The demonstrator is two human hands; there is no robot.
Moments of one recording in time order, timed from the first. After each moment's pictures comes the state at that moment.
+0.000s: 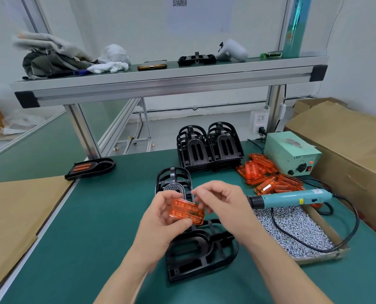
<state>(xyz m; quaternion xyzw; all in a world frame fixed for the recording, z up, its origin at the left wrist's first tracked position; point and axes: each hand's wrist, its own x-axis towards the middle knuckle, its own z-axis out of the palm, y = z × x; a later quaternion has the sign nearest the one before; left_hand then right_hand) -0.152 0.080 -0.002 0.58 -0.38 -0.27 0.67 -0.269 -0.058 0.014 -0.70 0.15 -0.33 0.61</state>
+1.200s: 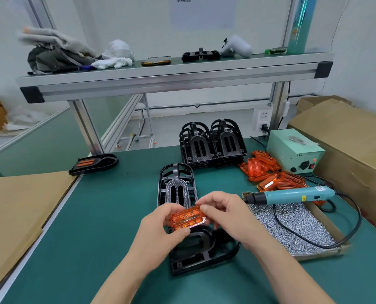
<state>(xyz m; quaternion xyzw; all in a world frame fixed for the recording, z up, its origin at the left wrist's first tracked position) -0.143 0.099 -0.016 0.74 -0.46 -0.15 0.48 -0.278 -0.060 -0.009 -0.75 0.21 -0.22 0.59</state>
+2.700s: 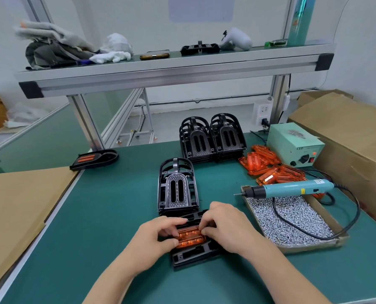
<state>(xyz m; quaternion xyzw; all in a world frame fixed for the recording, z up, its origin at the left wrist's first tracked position) -0.127 0.118 -0.044 0.74 -0.47 -0.25 0.41 -0.281 -0.049 -0.027 -0.95 0.23 -0.07 0.22</state>
